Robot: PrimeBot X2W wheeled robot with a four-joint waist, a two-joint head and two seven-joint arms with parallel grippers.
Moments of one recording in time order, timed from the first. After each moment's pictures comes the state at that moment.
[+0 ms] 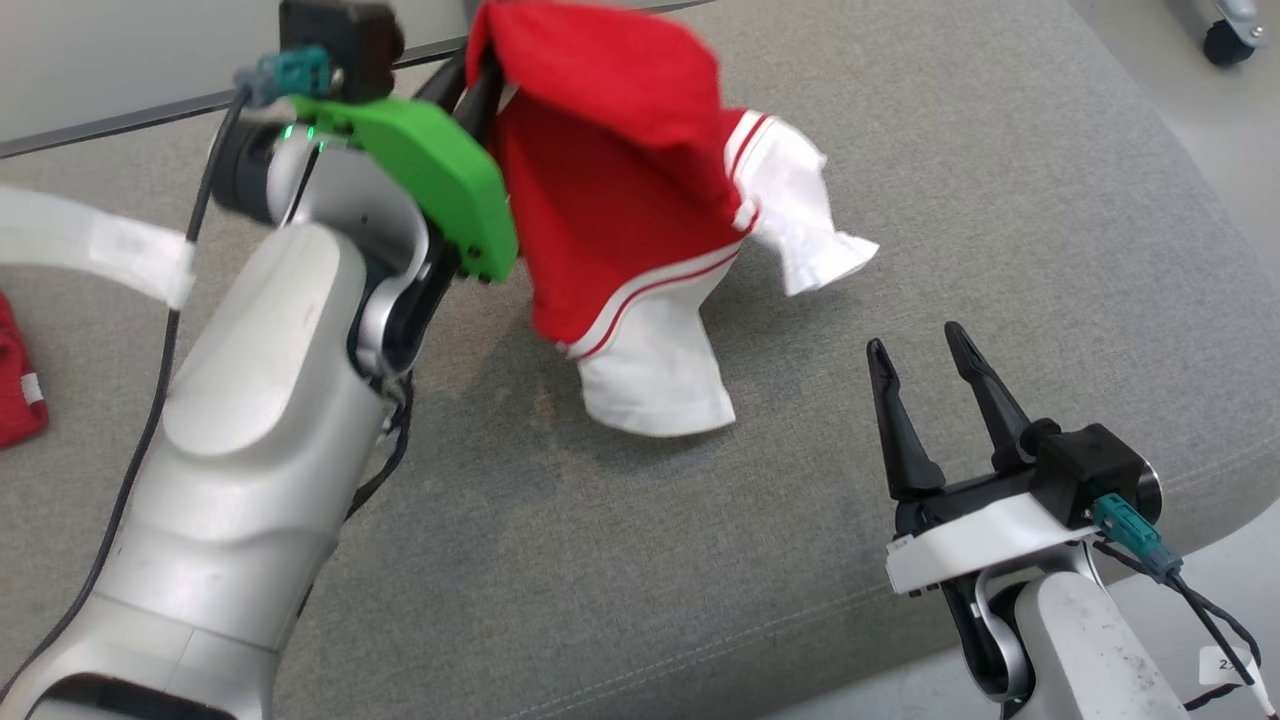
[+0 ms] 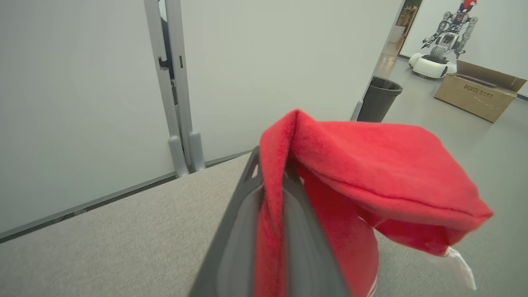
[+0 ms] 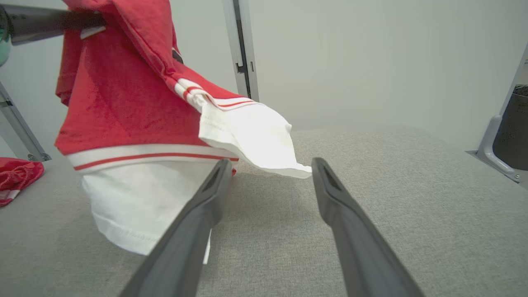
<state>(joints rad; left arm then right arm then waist) -0.95 0.16 -0.52 0.50 -0.63 -0.03 0.16 -0.18 -0.05 0.16 0.12 0.17 0.13 -0.26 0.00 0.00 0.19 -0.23</state>
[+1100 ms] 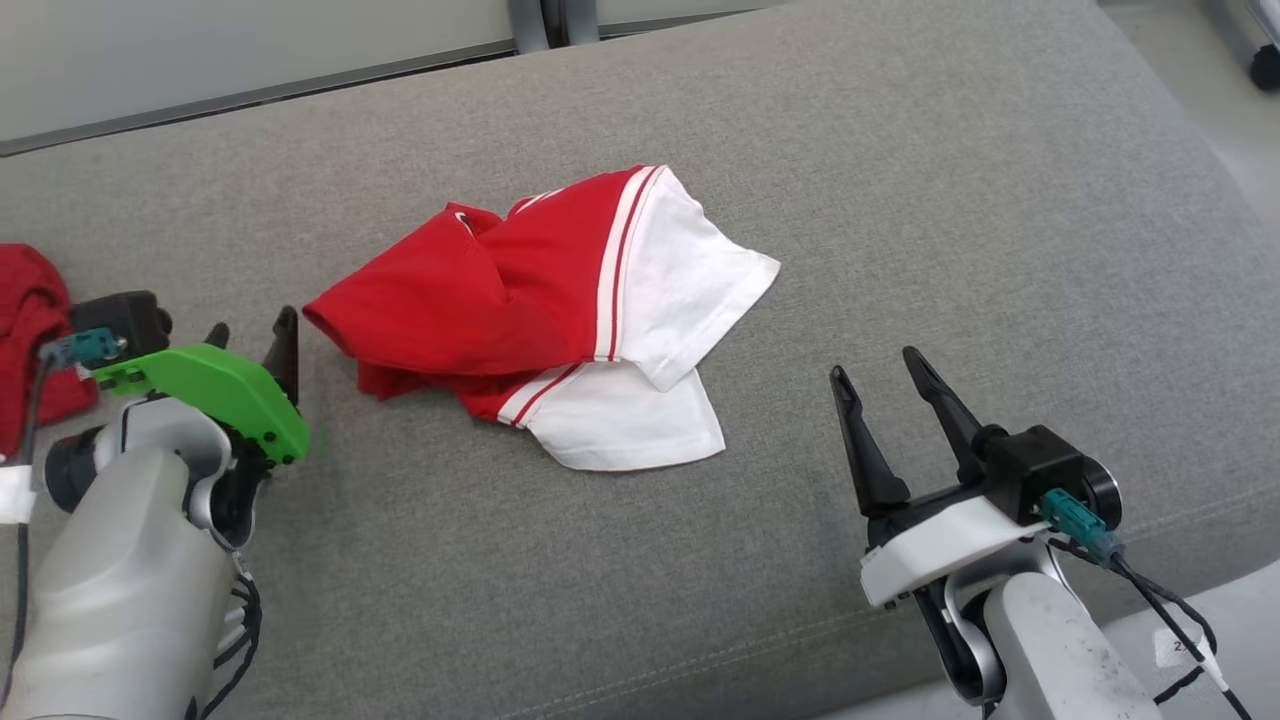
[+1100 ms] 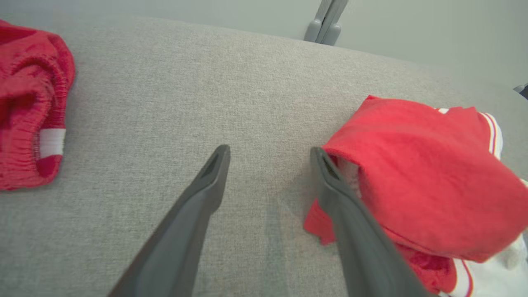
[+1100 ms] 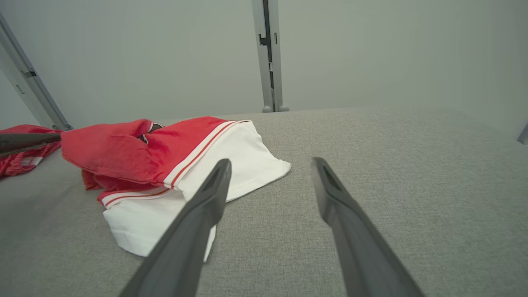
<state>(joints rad) -0.75 0.28 -0.40 1.00 -0.78 -0.09 -0.02 -0.23 -0.05 0.22 0.25 0.17 0.13 -0.26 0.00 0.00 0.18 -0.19</state>
